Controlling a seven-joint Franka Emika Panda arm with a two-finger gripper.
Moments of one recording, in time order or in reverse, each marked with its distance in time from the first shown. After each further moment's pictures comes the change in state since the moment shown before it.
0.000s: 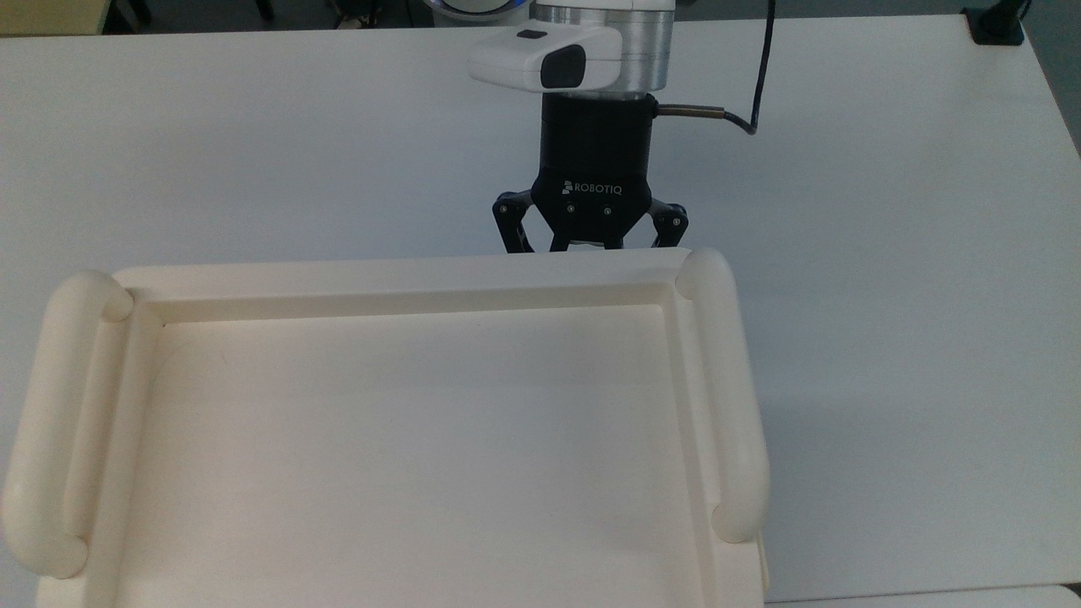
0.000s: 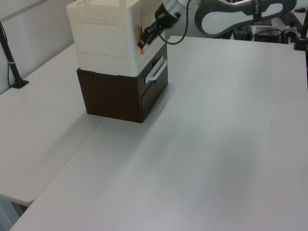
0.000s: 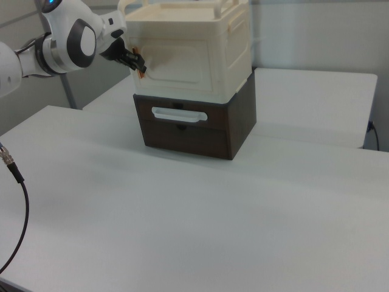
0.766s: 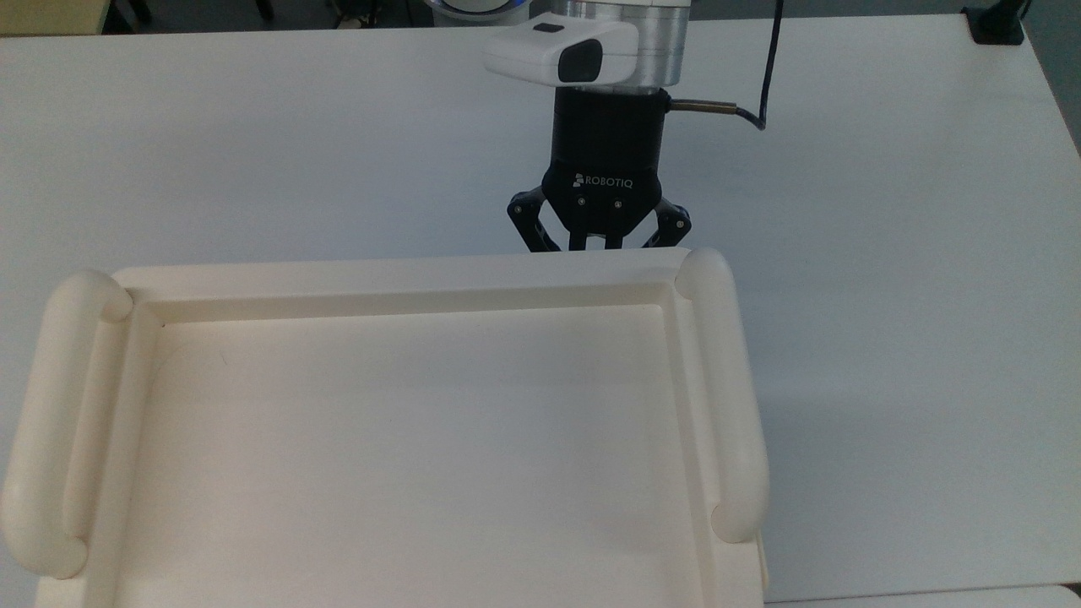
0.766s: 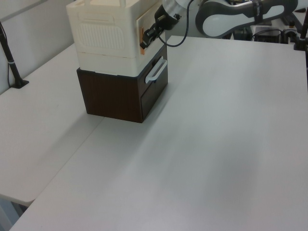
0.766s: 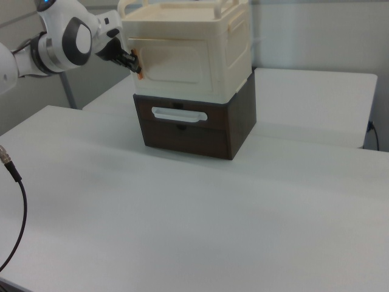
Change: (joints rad) arm 0.014 -0.014 0.000 -0.007 -0.031 -0.037 0.015
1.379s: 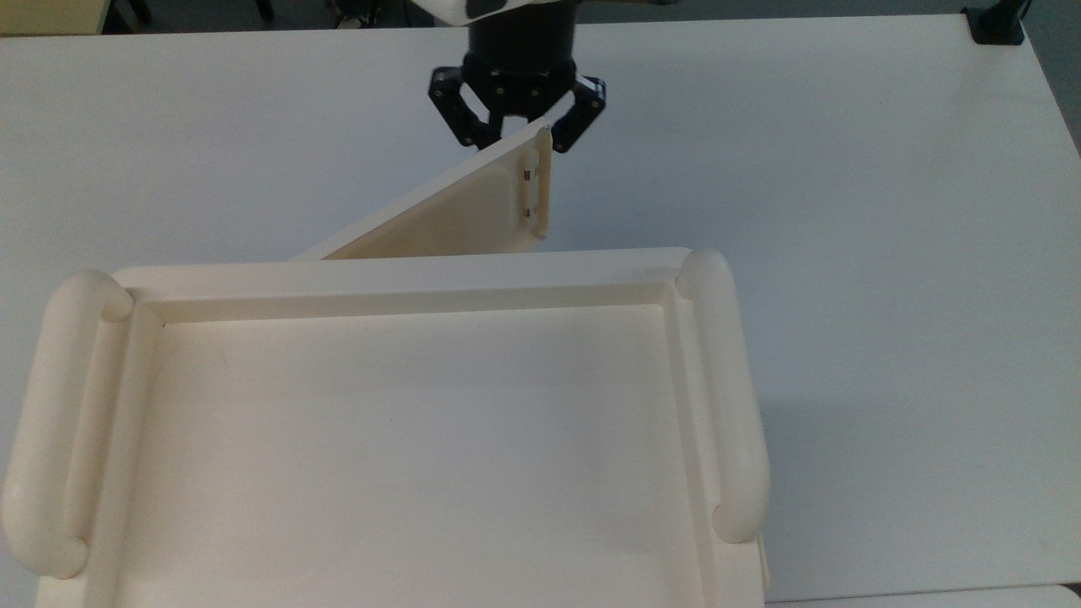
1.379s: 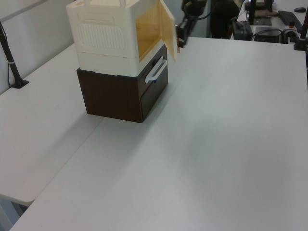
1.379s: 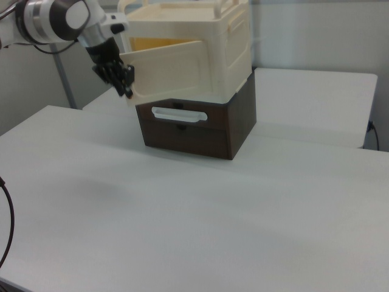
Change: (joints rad) arm -0.052 -0.172 -0.014 -0.034 0.148 -0.614 -0.282
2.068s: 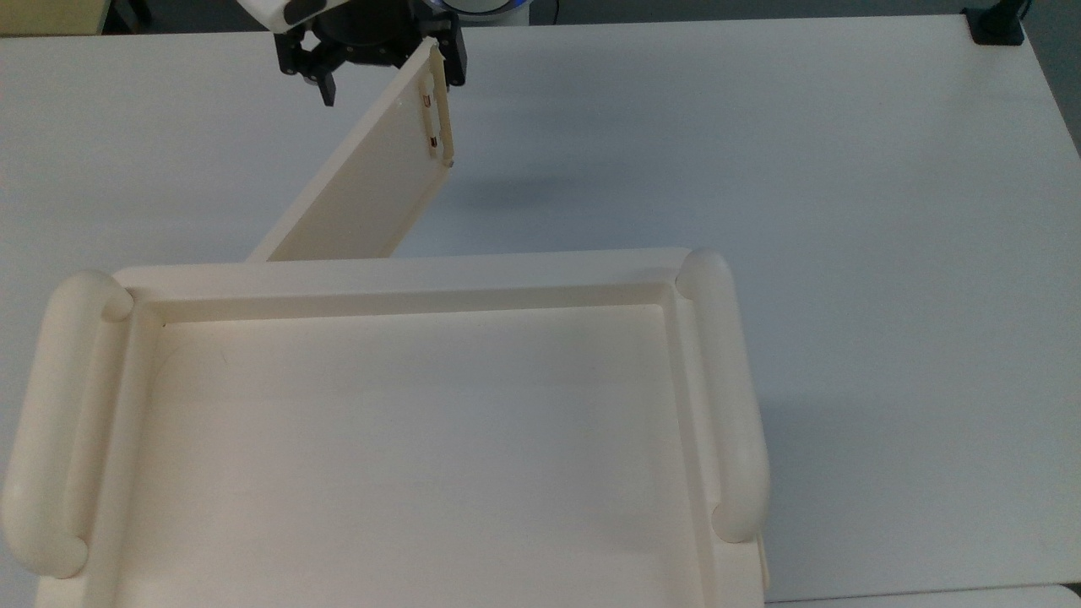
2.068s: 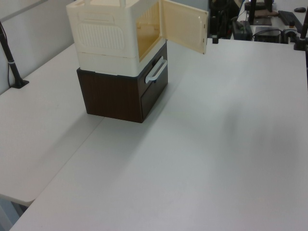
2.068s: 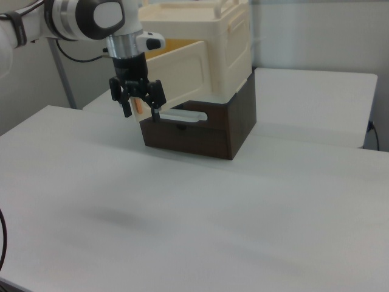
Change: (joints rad) arm -0.171 -0.047 -0.011 -0.030 0.012 -0.281 -0.209
